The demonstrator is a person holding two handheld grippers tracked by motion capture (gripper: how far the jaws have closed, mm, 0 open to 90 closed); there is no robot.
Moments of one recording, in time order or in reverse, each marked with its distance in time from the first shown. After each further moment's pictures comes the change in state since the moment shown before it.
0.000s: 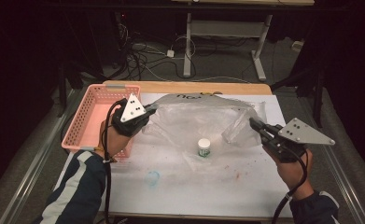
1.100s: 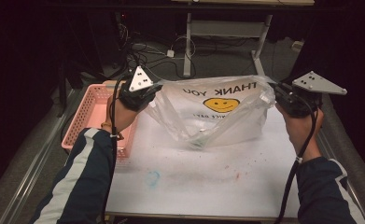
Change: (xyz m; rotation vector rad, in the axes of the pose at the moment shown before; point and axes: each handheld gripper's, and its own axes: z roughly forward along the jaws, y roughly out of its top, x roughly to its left) left arm 0.035 0.042 0.038 0.001 0.012 -0.029; right arm -0.086 0.036 0.044 0.025 -0.175 0.082
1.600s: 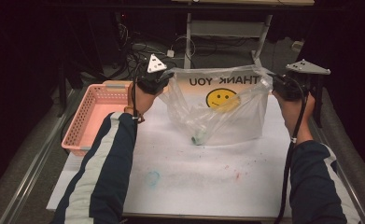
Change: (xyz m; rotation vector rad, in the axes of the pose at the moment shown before) left arm 0.025 0.011 0.078 -0.018 0.023 -0.131; right arm -0.042 -0.015 0.059 0.143 -0.088 0.087
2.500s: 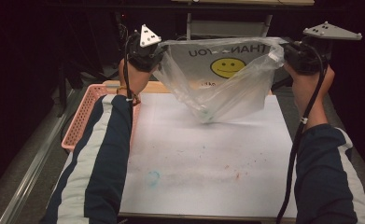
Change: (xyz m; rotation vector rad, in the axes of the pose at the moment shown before) left arm 0.017 0.065 -0.047 -0.085 0.120 0.040; right arm 0.009 0.093 -0.044 -0.126 -0.031 -0.029
